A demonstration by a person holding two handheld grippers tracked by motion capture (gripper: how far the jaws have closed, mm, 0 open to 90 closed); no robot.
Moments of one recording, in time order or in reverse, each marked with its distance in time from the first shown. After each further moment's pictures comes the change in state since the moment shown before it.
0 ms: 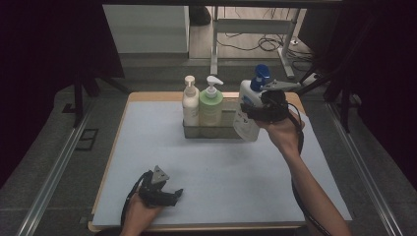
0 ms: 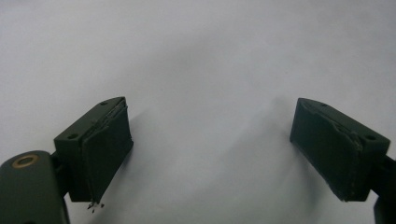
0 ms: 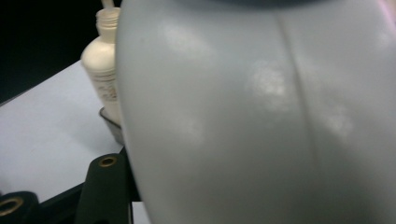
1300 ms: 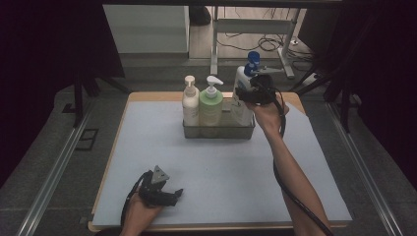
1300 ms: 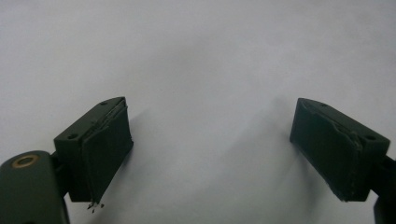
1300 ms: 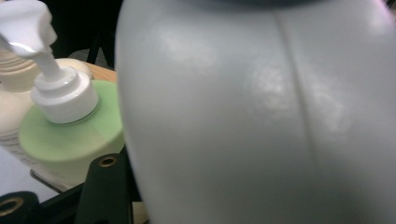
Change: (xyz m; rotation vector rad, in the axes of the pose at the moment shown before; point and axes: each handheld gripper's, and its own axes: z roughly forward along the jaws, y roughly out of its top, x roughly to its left) left arm 0.000 0.000 0.000 0.002 -0.002 0.001; right arm -0.021 0.023 0.067 -0.018 -0.109 0.067
